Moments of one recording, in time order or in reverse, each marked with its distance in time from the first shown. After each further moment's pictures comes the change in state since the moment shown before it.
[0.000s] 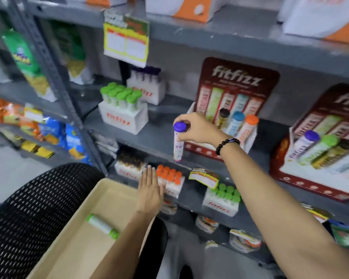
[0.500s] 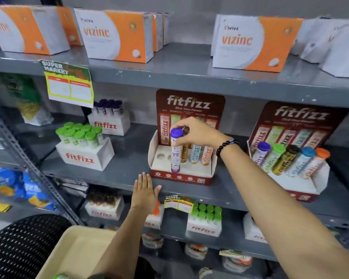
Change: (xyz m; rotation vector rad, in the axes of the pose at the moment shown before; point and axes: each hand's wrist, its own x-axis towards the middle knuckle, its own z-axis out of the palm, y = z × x) left_hand 0.110 0.055 0.017 0.136 -0.145 0.109; right_hand -0.023 0.024 -0.102 -0.016 0.064 0.041
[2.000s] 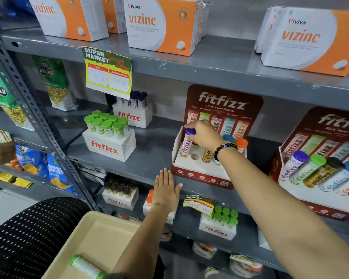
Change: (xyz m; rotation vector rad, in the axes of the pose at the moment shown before) left_hand 0.000 -0.005 0.007 -0.027 0.026 0.004; right_hand 0.063 0.009 0.062 -0.320 0.136 0.170
